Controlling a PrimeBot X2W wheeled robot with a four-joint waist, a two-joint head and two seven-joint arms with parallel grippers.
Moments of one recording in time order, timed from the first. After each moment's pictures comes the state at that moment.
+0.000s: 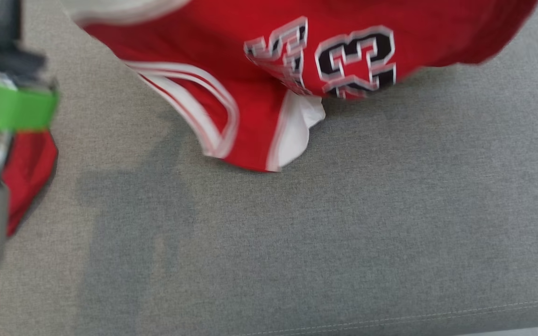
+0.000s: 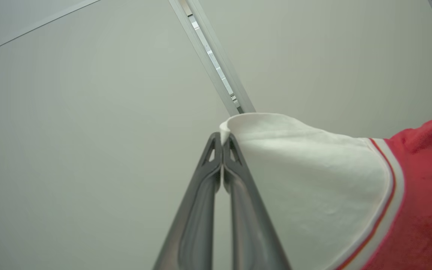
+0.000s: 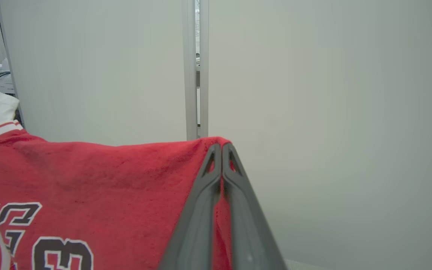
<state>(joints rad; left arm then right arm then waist) -0.75 0.41 -0.16 0.05 -0.07 -0.12 -0.23 -0.78 -0.70 0.38 0.16 0.77 0.13 -0.26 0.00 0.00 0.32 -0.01</state>
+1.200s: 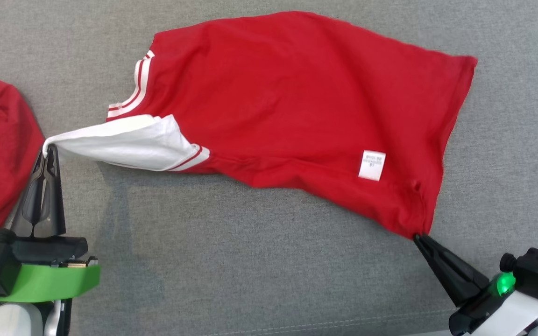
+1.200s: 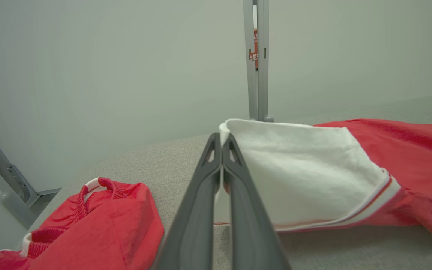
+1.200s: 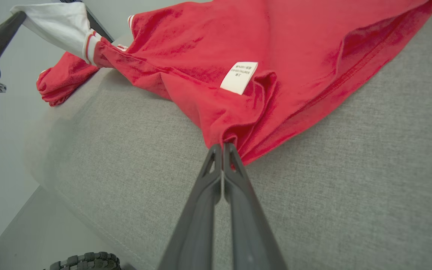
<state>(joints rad) -0.10 0.25 0.02 -0.13 -0.18 -0.10 -0.26 0.01 -0.67 0.50 -0.16 0.72 0.13 -0.26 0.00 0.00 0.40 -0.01</state>
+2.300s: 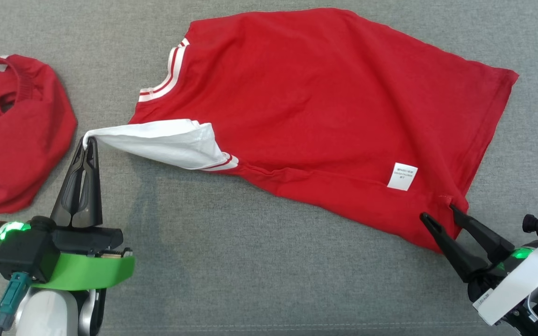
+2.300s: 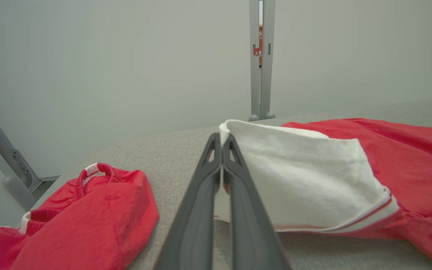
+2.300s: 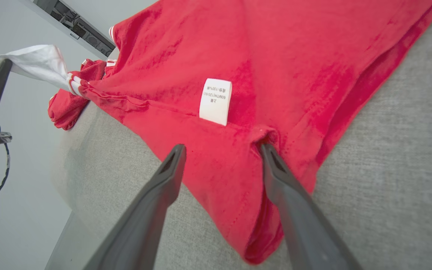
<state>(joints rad) -0.14 0.15 -0.02 -0.09 -0.13 -0.13 -0.26 -0.16 -0.82 0.66 -0.09 1.13 0.13 -0.26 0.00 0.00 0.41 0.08</state>
